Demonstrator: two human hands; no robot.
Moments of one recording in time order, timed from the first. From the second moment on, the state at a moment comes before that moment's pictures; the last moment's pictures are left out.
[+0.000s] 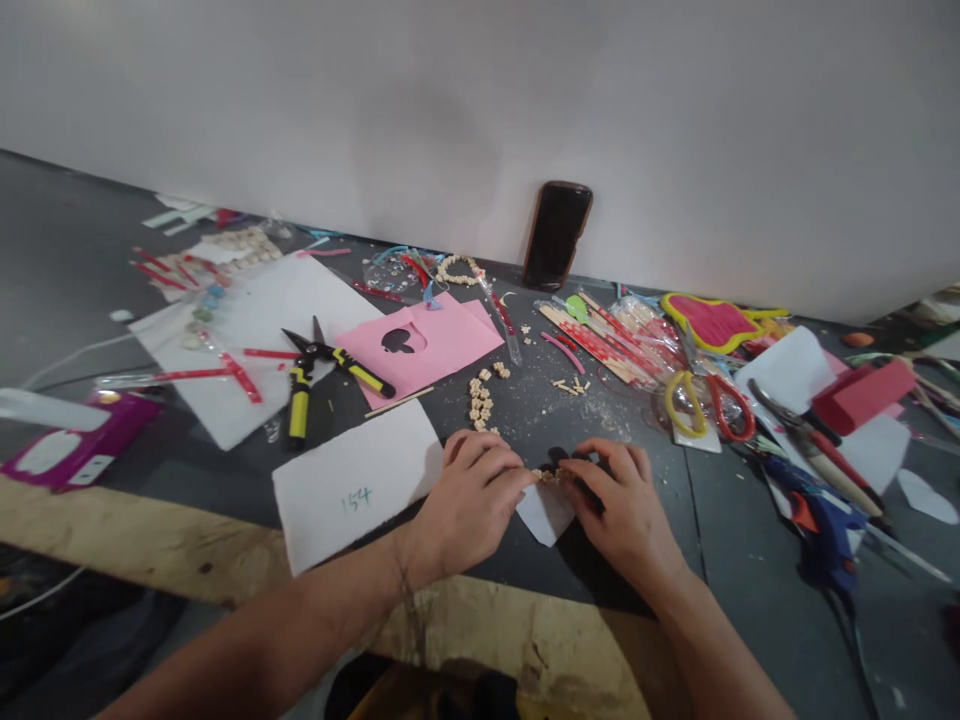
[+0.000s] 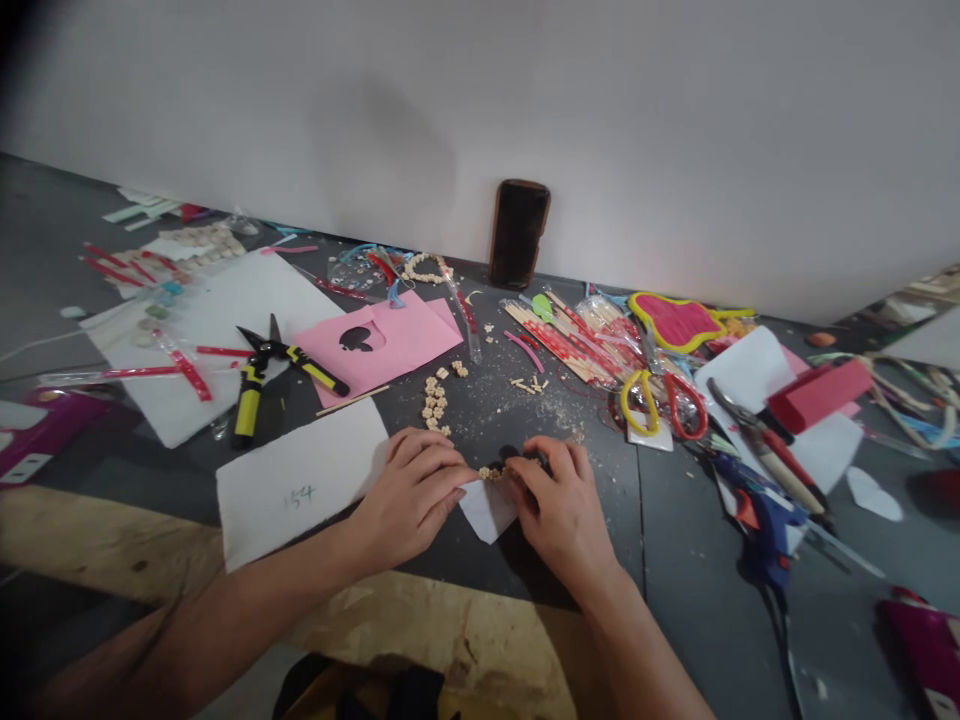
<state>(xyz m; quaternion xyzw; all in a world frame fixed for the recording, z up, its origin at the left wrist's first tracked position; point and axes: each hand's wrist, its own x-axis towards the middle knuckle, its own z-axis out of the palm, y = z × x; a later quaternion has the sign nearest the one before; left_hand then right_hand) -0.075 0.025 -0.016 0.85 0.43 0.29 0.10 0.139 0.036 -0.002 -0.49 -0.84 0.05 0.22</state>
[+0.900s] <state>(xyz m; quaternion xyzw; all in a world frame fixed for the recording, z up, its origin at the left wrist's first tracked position) -0.071 0.024 -0.021 0.88 0.40 0.24 0.09 0.163 0.019 0.008 -0.51 -0.84 0.18 0.06</state>
